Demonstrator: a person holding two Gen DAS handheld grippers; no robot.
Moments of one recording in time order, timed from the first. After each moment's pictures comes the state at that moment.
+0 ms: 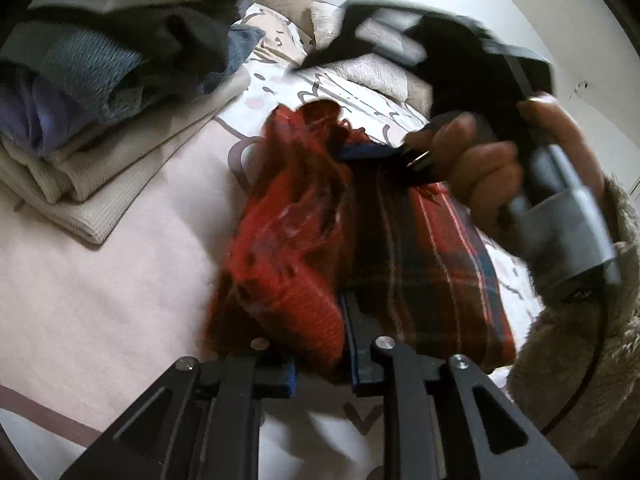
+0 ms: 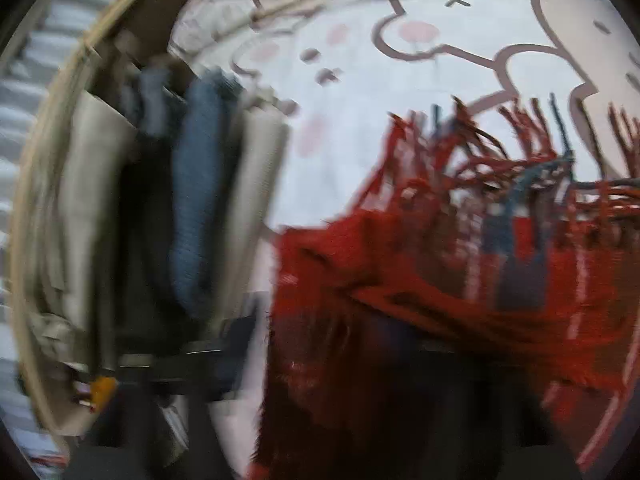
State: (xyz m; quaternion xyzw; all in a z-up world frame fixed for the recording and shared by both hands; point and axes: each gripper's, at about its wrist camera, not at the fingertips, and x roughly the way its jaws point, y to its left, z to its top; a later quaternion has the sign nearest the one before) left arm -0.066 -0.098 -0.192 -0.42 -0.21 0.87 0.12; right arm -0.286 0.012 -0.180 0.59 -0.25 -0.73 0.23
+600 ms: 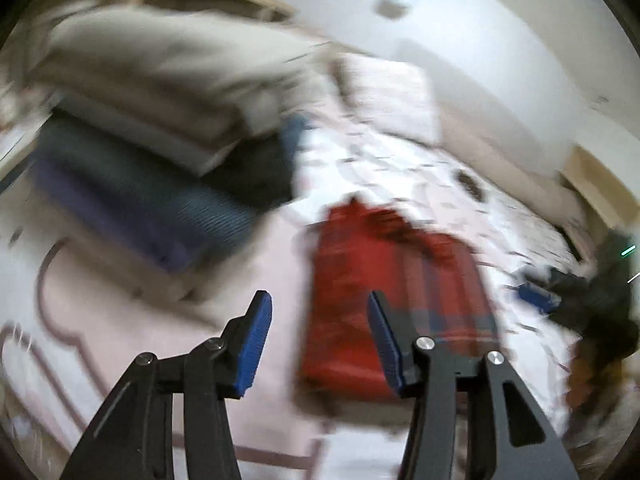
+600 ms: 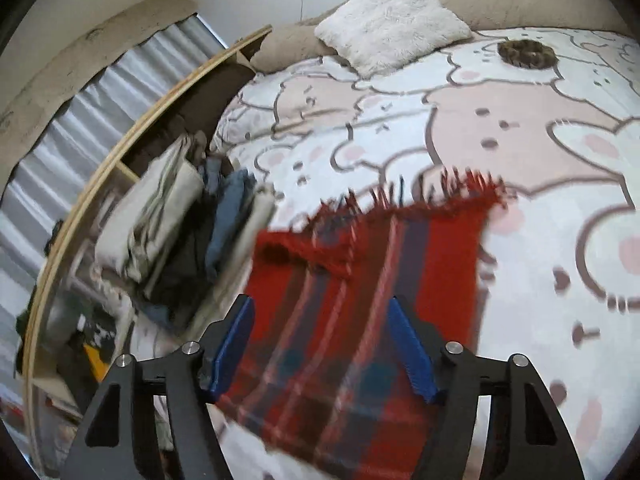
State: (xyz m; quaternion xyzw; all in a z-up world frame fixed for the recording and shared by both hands) left arm -0.063 -0.125 -0.110 -0.37 -0.17 0.91 0.09; right arm -0.163 0.143 -0.132 0.44 -0.19 -0.86 0.20
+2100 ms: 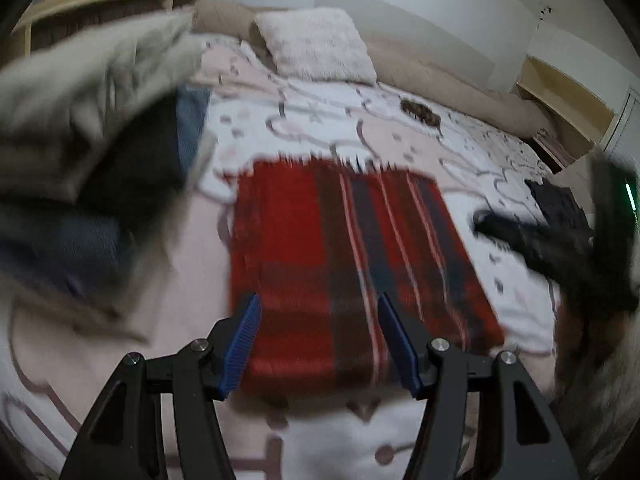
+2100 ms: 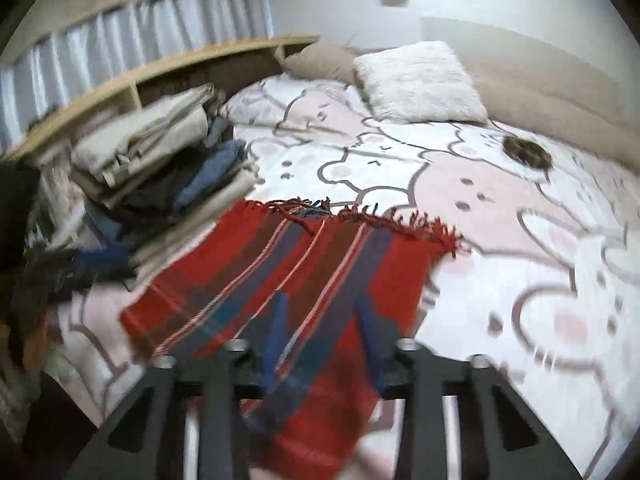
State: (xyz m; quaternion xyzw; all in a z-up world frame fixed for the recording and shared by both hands) left arm -0.059 -0.072 -0.141 -0.44 -0.06 0.89 0.13; right arm -0.155 0.126 -0.129 0.38 0.02 -0.90 0.20
